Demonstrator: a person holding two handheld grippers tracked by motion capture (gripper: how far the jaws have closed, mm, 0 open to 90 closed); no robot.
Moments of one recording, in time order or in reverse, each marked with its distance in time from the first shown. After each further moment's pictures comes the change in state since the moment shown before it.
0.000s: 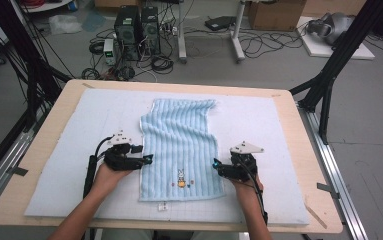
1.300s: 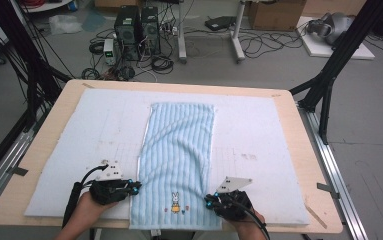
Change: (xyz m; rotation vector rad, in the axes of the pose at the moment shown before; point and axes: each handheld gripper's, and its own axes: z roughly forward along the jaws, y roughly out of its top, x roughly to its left) left arm -0.041 -0.047 -0.054 0.127 -0.130 0.172; right arm 0.072 -0.038 -0.052 0.178 0.334 -0.158
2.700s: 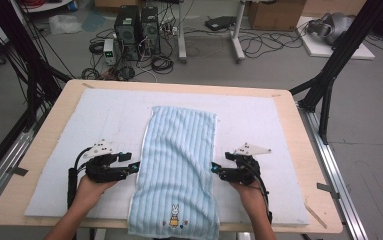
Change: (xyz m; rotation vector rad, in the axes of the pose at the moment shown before) left arm 0.048 0.027 -0.004 -0.234 0.116 -0.167; right arm -0.088 0.034 0.003 -0.252 -0.156 0.176
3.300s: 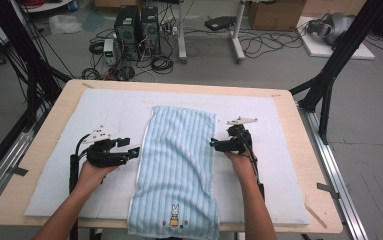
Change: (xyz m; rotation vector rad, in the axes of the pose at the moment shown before) left arm 0.029 0.018 0.011 -0.081 0.028 0.002; right arm -0.056 0.047 0.069 0.114 -0.146 0.022
